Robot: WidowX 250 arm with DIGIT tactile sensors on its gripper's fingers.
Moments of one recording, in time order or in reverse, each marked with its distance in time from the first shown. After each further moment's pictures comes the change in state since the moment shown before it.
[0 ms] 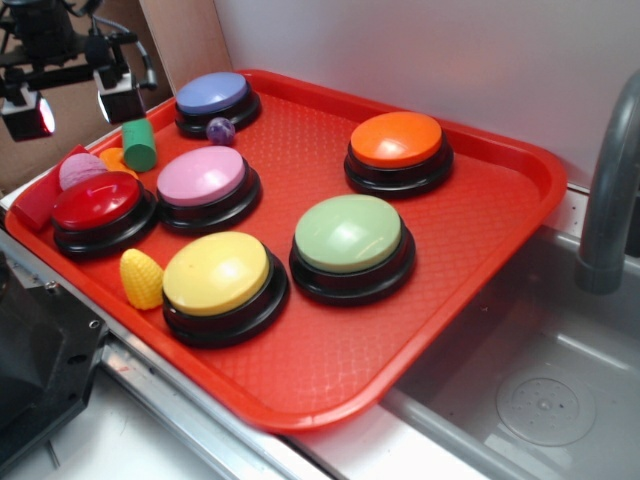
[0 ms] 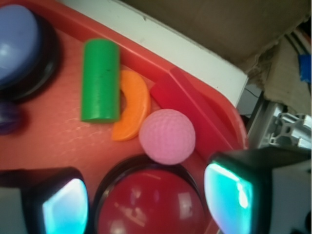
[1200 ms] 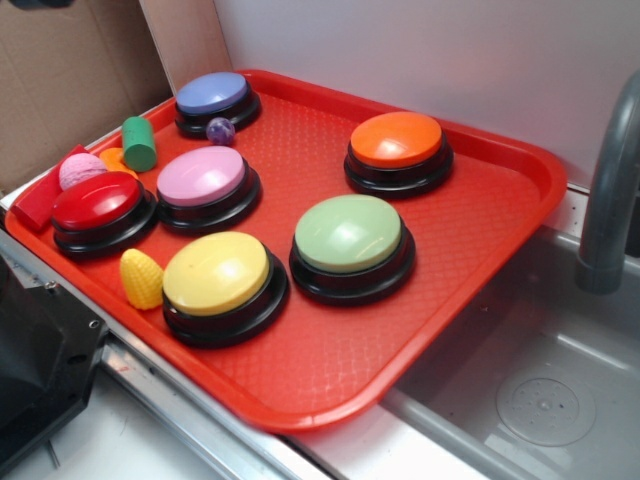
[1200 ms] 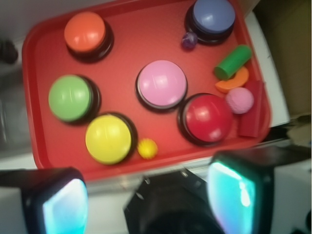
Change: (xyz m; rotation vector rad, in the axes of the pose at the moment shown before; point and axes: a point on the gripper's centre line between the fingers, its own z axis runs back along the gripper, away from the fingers) arm -0.110 -0.016 0.149 -0.269 -0.002 -0.775
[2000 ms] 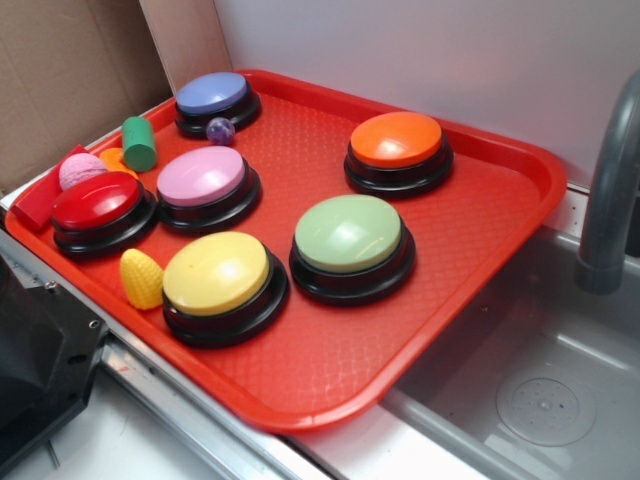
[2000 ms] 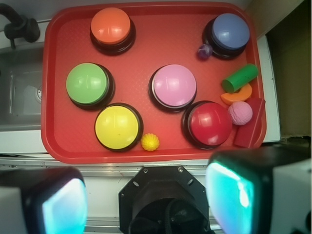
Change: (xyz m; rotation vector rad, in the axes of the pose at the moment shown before) arm -0.018 -0.024 0.029 0.047 0.027 -0.254
